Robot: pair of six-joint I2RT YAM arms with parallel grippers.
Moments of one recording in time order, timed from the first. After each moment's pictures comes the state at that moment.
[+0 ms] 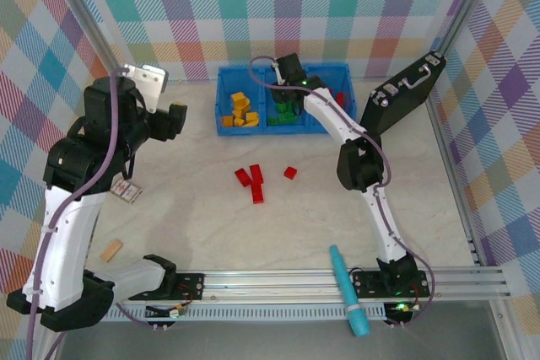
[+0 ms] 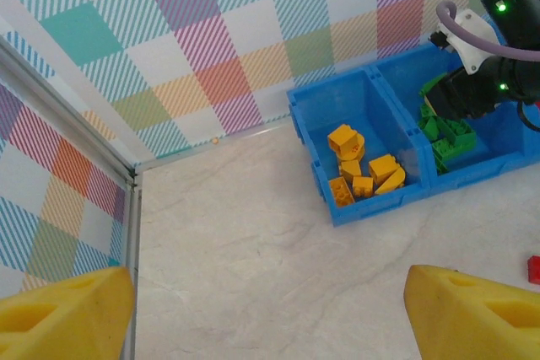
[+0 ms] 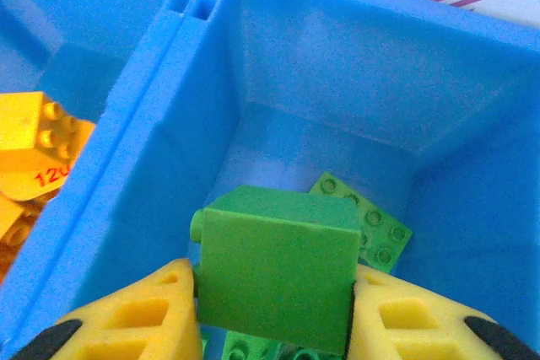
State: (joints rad) left arm -0.38 1.14 1.79 -1.10 -0.30 0.13; right arm 0.49 2.52 2.47 -0.69 0.13 0.04
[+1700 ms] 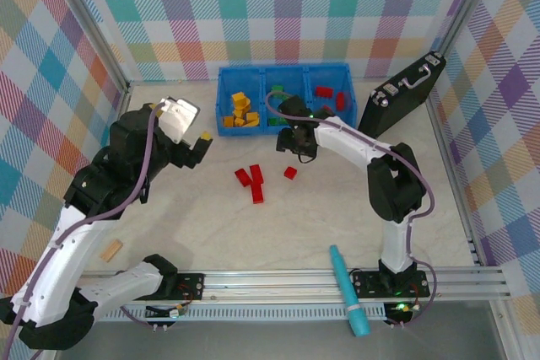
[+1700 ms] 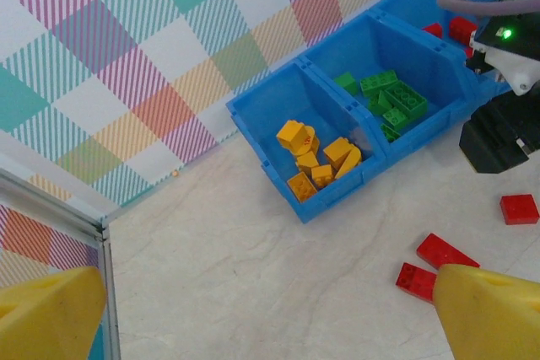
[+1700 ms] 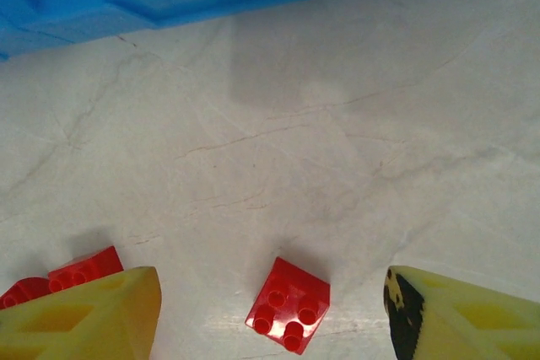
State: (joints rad) left arm -0.57 0.96 1.43 -0.89 -0.32 0.29; right arm 0.62 1.96 1.59 -0.79 0.08 0.71
